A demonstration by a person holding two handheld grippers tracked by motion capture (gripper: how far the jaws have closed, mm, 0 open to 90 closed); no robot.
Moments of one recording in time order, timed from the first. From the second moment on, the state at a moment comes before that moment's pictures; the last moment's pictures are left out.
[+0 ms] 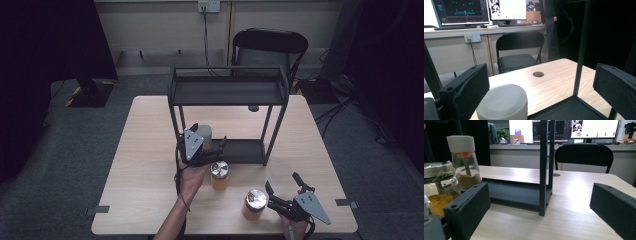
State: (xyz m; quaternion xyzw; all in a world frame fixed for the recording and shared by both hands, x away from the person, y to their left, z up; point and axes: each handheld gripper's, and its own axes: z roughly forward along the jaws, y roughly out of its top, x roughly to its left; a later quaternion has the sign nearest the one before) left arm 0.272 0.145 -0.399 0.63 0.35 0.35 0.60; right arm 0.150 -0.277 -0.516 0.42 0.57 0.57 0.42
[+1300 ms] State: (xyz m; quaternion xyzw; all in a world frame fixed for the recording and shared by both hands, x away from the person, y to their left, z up) left arm 0.219 0.188 -0.406 0.60 0.35 0.36 0.62; right arm 0.148 -0.275 -0.519 0.41 0.56 0.58 0.43
